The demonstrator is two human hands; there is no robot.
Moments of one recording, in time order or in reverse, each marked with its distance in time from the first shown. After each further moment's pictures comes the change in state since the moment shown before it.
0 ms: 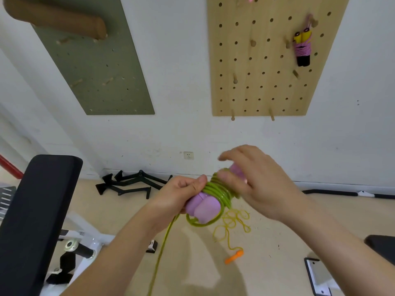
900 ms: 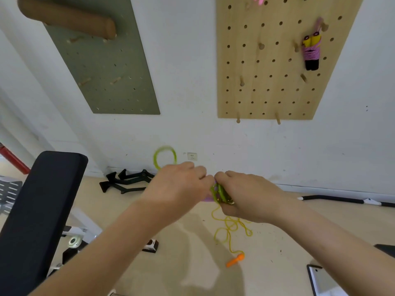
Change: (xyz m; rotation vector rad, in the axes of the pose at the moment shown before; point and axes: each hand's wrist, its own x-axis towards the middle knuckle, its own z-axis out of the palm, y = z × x) left_hand -0.002 0.034 -0.008 1.787 0.190 0.677; right_hand 0.018 -0.005 0.024 -0.273 -0.462 -0.026
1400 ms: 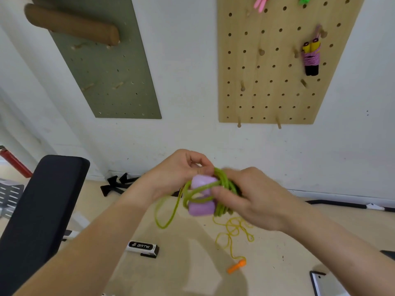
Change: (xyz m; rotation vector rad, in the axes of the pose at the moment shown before) left_hand 0.022 -0.025 -0.007 -1.614 -0.174 -0.537; right_hand -0.021 -0.012 -0.032 0.462 0.250 -0.067
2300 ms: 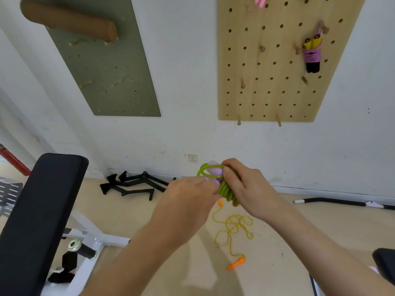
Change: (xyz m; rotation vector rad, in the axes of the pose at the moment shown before) left_hand -0.032 -0.027 0.046 1.160 0.478 0.474; right_hand 0.017 0.043 0.037 0.226 0.159 0.226
